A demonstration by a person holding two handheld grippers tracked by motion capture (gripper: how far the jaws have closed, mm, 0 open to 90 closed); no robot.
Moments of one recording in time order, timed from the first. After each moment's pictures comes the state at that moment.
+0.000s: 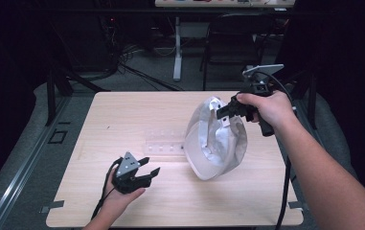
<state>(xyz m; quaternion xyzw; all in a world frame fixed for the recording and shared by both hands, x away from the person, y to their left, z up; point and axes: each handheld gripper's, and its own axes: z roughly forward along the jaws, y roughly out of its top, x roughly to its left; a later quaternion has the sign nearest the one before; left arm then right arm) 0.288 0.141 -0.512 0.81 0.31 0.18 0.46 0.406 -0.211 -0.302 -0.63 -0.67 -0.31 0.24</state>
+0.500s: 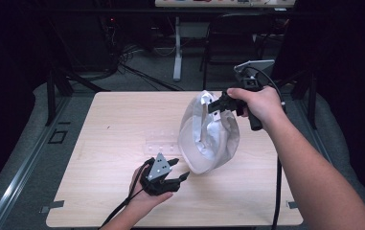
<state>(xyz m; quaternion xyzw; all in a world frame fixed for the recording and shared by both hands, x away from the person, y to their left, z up) 0.282 0.073 -0.495 0.82 0.25 0.16 0.48 0.419 -0.192 -0.300 -0.63 -0.67 -0.32 0.24</state>
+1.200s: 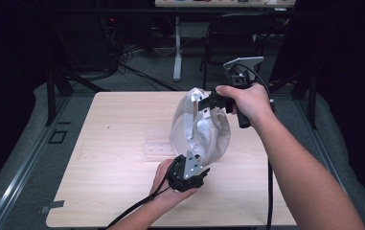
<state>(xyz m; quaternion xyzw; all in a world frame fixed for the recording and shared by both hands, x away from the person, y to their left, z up) 0.285 0.007 -0.489 0.85 0.22 0.23 0.42 0.423 -0.168 -0.296 -0.62 -0.67 -0.33 0.23</state>
